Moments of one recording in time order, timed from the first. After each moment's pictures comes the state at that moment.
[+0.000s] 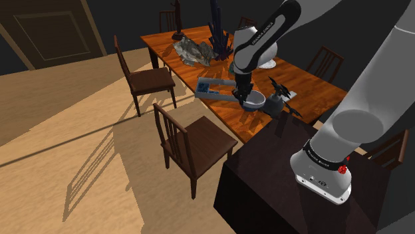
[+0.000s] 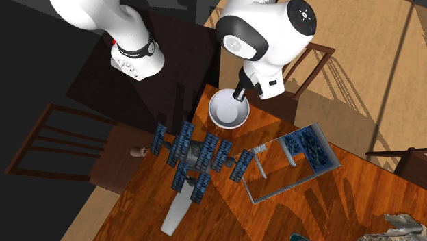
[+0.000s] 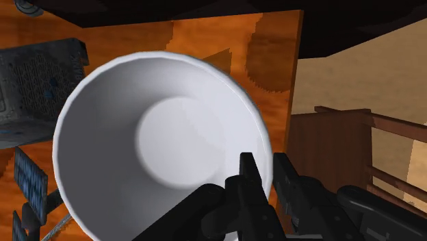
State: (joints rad) arm -0.02 0.07 -0.08 -2.54 -0.06 2.41 0.04
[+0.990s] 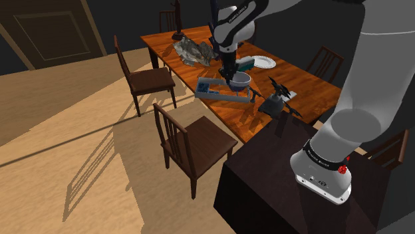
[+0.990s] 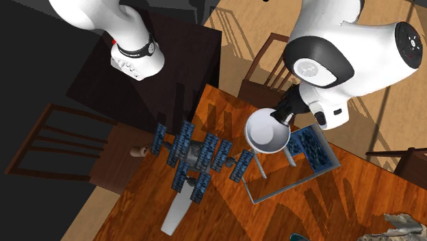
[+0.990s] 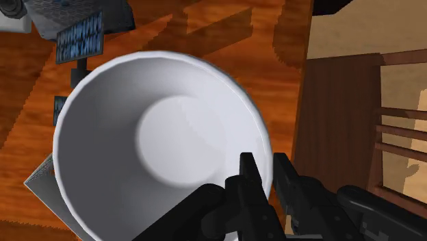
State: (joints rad) arm -0.05 0.34 -0.10 -2.01 -0.03 2.16 -0.05
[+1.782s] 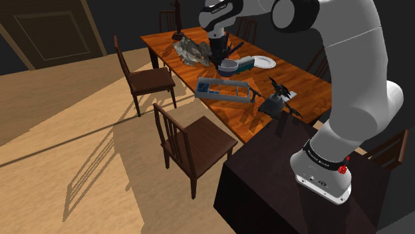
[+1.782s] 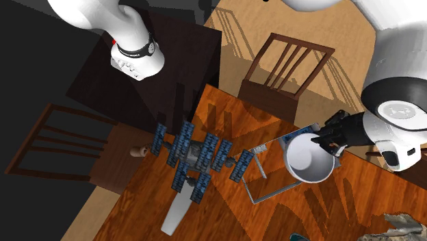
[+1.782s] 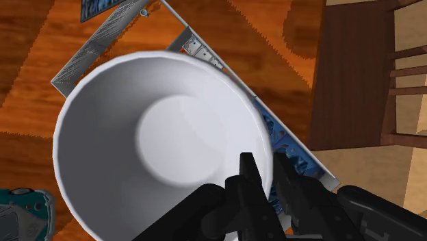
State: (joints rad) arm -0.11 0.74 -0.10 -1.31 0.00 1.86 -0.10
